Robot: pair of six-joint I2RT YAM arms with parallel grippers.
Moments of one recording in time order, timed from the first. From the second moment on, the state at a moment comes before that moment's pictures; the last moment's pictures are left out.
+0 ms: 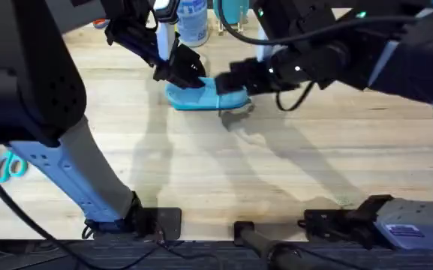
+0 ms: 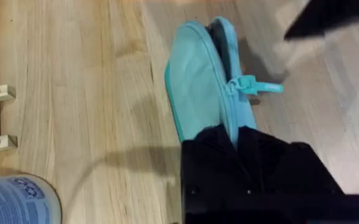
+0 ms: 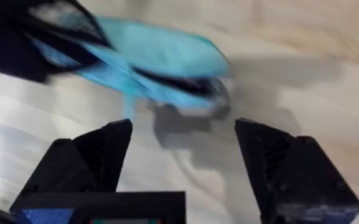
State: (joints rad) left arm -0.01 1.98 1.49 -1.19 0.86 1.79; right arm 0.66 1.50 1.17 -0.69 0.06 0.45
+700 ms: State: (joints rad) left arm -0.01 1.98 1.49 -1.18 0.86 1.79; right arm 0.73 1.59 1.15 -0.46 -0.03 0.54
